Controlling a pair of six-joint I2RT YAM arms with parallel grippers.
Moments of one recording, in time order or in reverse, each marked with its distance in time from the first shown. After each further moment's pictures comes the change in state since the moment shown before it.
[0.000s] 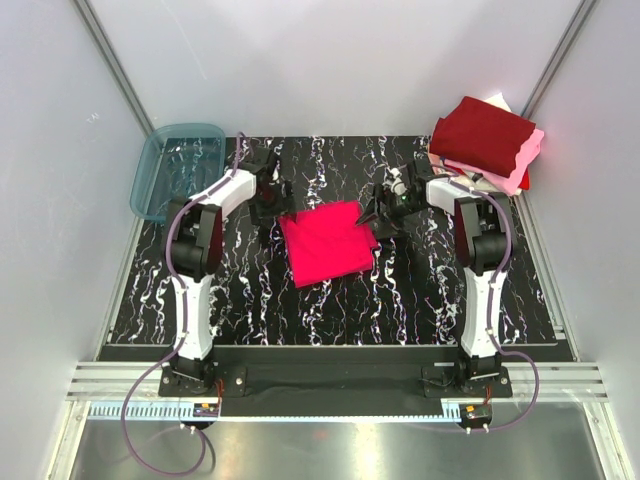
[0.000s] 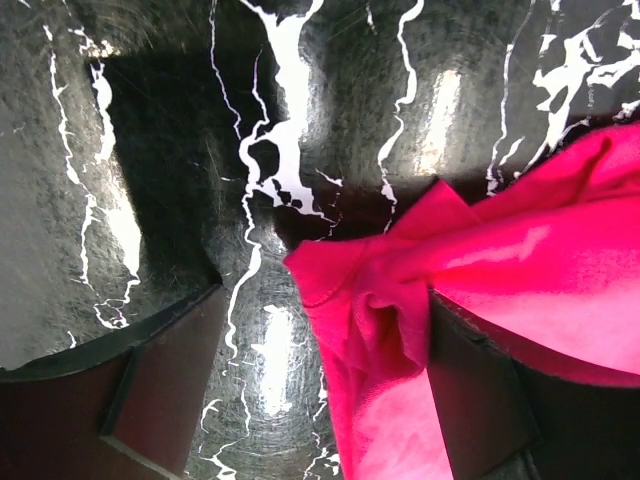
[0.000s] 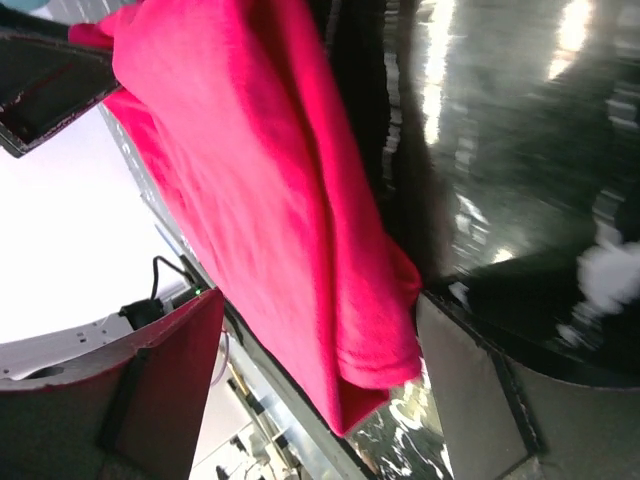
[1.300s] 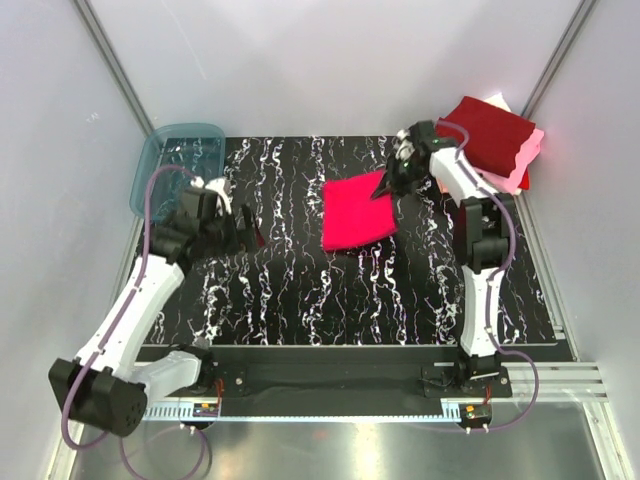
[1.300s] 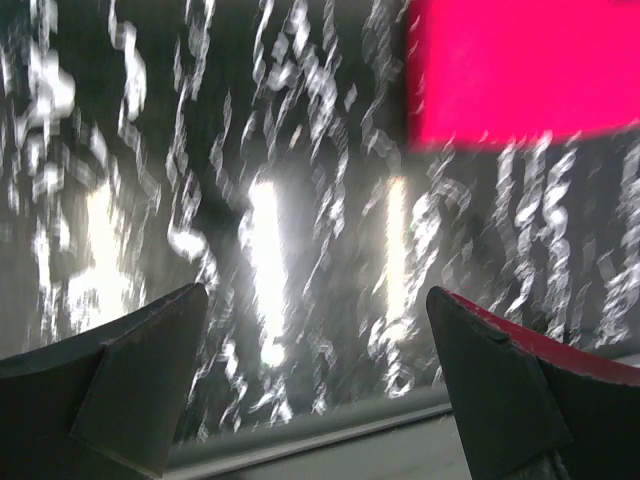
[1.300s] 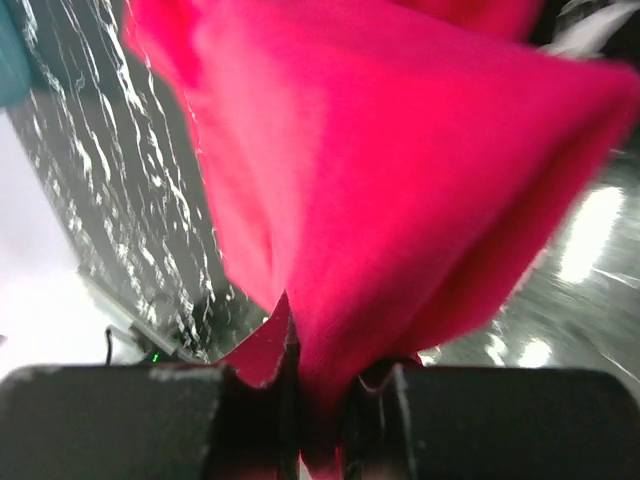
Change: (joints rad) left arm 0.008 -1.046 -0.592 -0.057 -0.007 0.042; right arm 0.013 0.045 0.399 -0.274 0.247 -0.042
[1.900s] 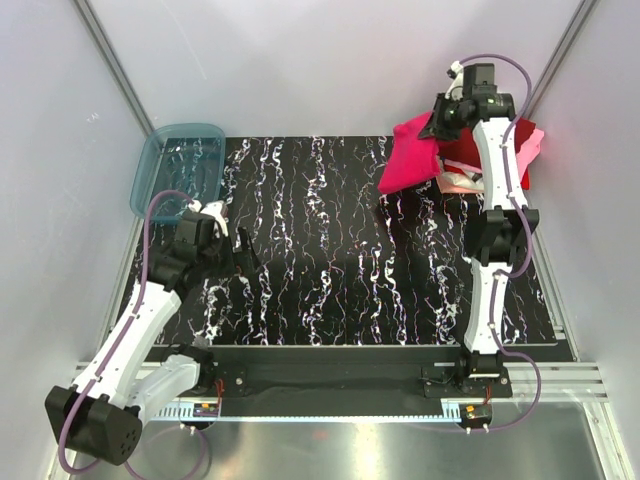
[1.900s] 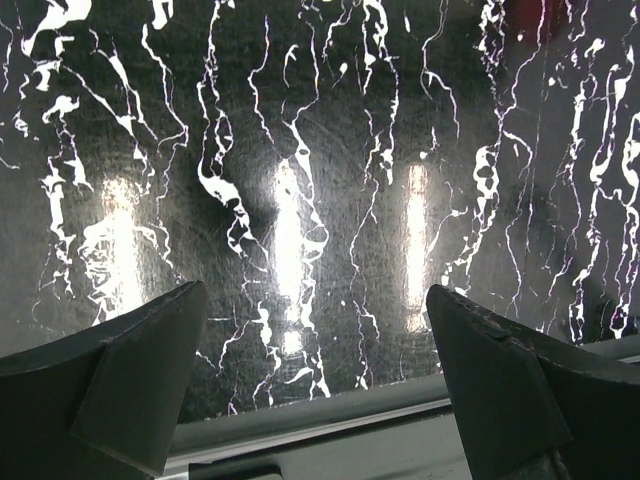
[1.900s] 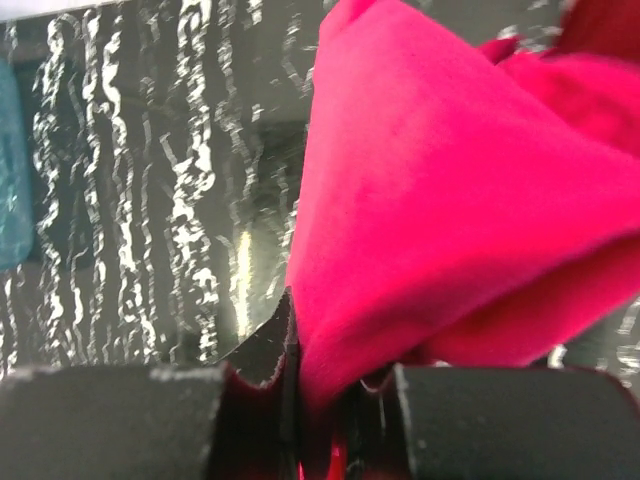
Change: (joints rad) left arm 0.000 -0.198 -0.249 0.032 -0.026 0.028; right arm -0.149 0.072 0.694 -0.261 0.248 -0.136
